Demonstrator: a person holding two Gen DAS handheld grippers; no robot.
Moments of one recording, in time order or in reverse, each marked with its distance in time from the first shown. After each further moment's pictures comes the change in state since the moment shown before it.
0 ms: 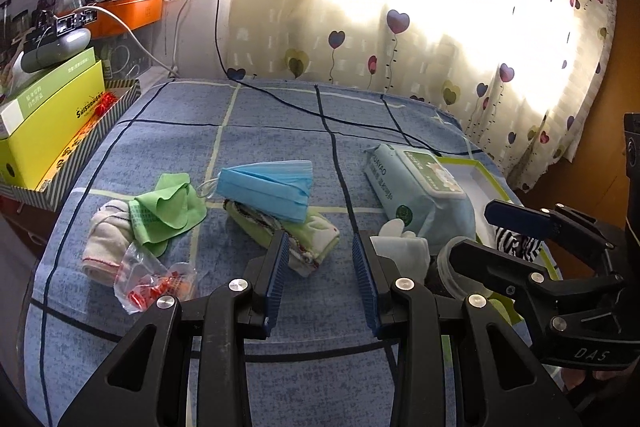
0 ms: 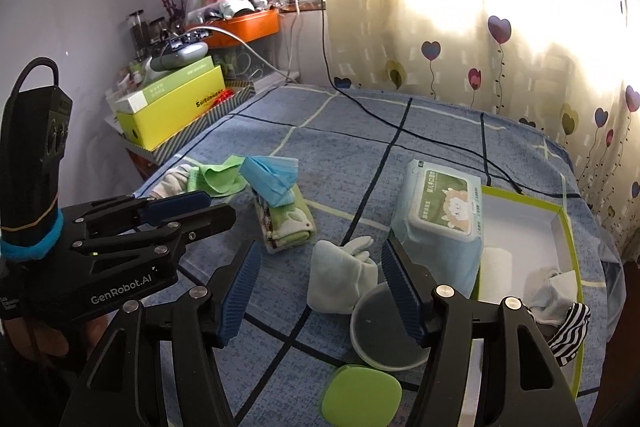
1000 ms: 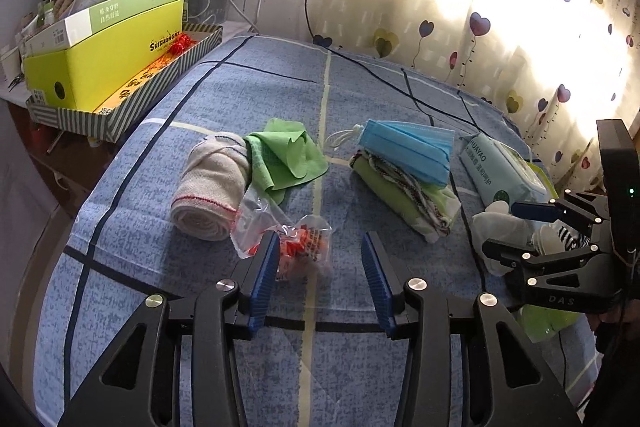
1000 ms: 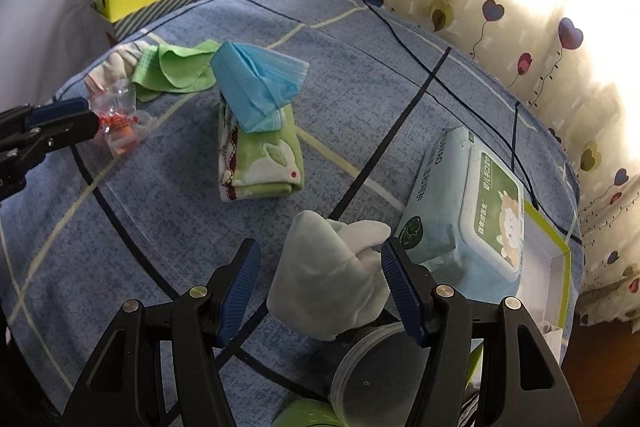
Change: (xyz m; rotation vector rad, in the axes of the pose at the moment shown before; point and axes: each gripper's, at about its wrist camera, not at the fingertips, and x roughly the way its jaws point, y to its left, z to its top) left arm 0.005 0.097 -0.037 -0.160 0.055 0.111; right arm 0.107 0.019 -0.002 -0.306 0.357 -0.144
